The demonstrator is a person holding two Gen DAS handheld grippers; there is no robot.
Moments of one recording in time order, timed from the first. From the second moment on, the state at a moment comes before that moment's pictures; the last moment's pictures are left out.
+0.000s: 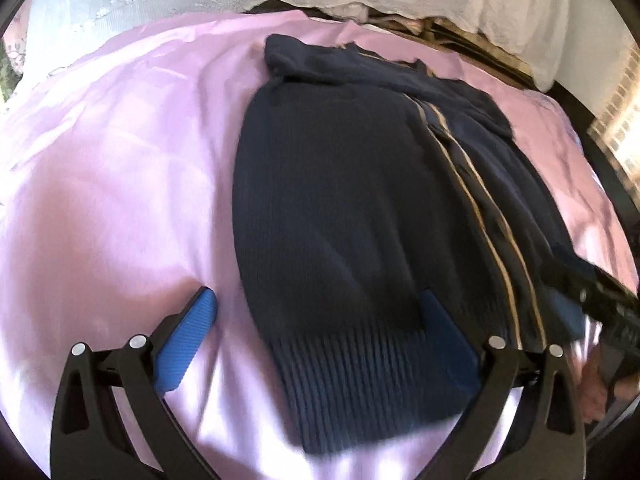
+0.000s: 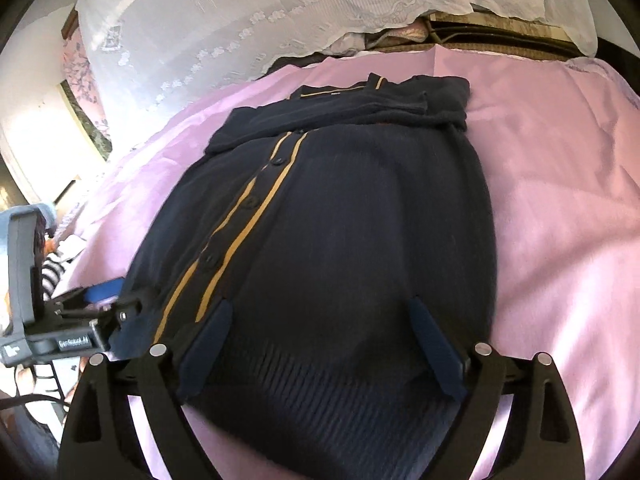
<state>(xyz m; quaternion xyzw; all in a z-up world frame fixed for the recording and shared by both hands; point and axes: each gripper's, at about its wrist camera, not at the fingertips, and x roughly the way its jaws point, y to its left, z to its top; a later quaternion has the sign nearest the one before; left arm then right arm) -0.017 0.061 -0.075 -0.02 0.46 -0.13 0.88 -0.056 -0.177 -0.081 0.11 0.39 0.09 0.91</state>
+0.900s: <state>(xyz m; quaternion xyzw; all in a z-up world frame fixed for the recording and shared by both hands) -0.024 0.073 -0.073 -0.06 0.46 -0.23 0.85 -0.120 -0.264 -0.091 0.33 0.35 0.10 0.87</state>
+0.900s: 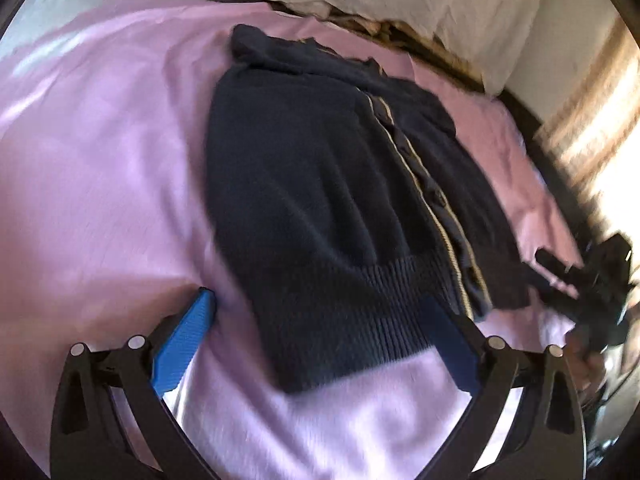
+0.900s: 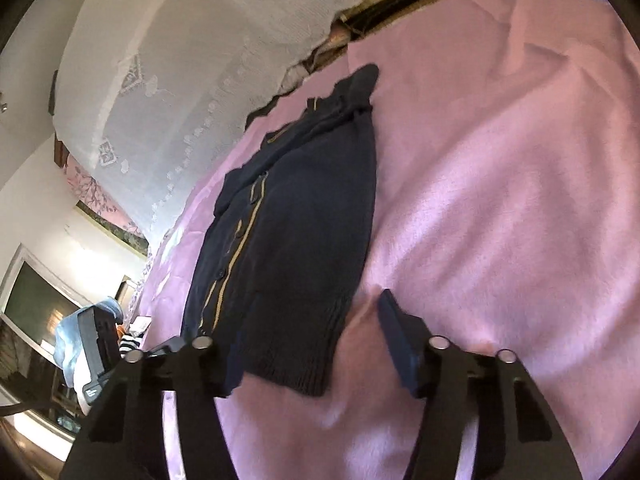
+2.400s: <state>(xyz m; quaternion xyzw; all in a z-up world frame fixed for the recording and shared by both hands) 0.005 0.084 -0.077 -0.17 0.46 -0.33 0.81 -0.070 -0.230 -0.098 0.32 0.39 0.16 0.85</state>
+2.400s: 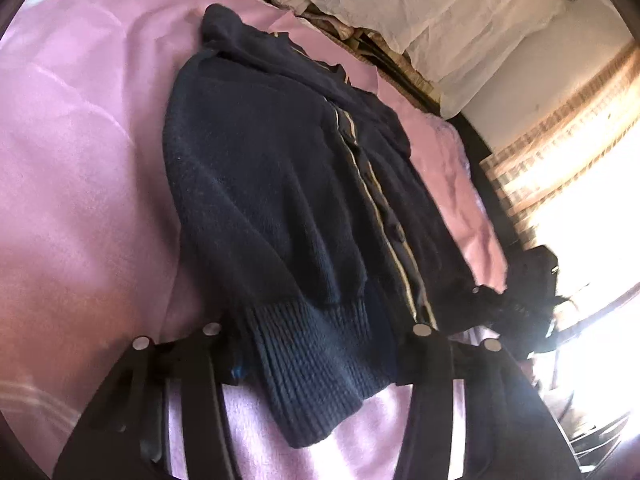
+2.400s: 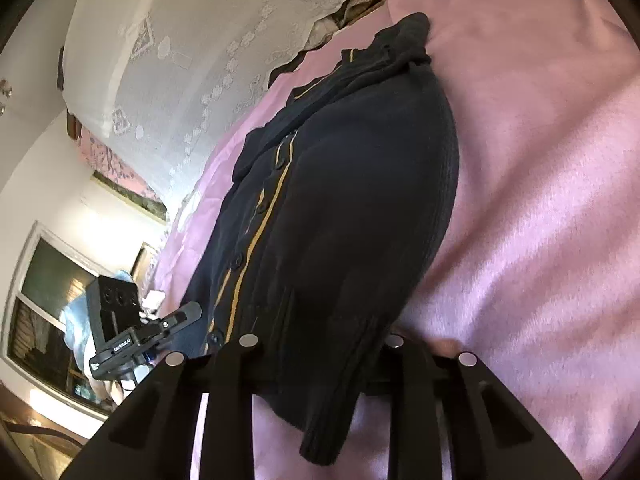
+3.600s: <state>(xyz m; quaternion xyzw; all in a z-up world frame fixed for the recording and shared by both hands) 0.124 0.034 -0.016 -0.11 0.39 -0.26 0.88 0.035 -0.244 -0.028 0.30 0.31 0.13 0.89</state>
